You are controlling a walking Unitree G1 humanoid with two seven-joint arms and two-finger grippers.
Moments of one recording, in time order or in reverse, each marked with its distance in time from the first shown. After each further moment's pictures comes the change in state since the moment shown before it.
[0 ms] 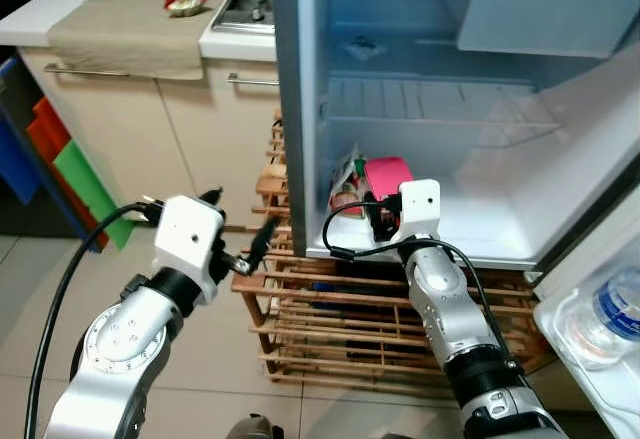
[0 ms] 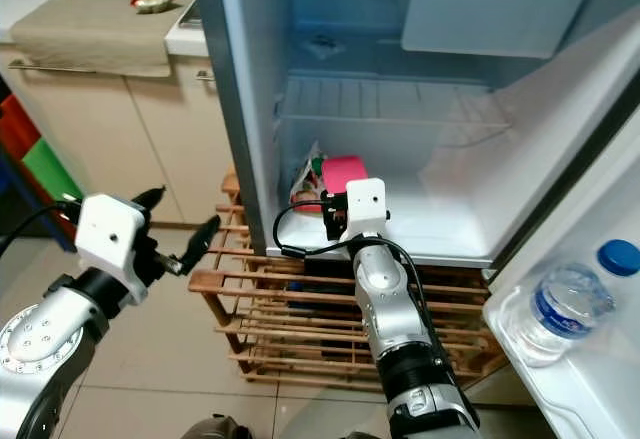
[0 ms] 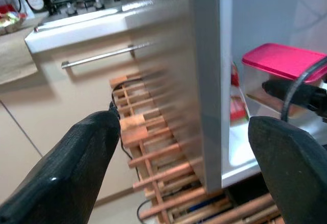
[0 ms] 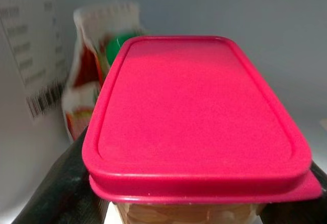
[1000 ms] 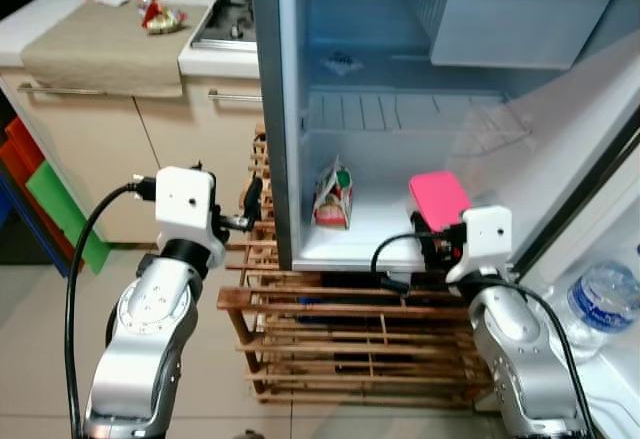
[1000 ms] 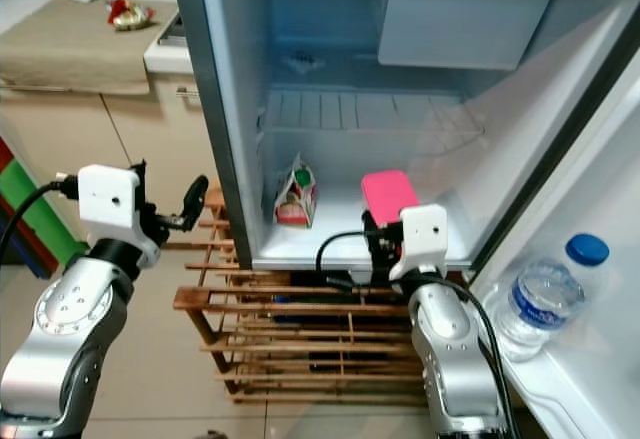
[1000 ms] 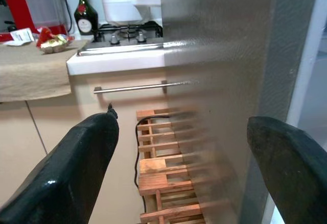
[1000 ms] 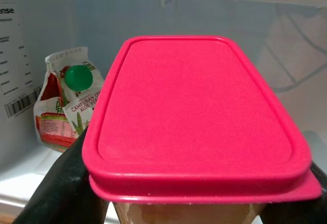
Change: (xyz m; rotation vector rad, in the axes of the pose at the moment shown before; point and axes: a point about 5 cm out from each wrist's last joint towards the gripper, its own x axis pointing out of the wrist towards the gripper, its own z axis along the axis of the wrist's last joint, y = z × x) left arm 0.035 0.014 0.003 -0.121 -0.058 0.263; right arm -0.068 -0.047 0.016 -0.023 -0.026 -0.005
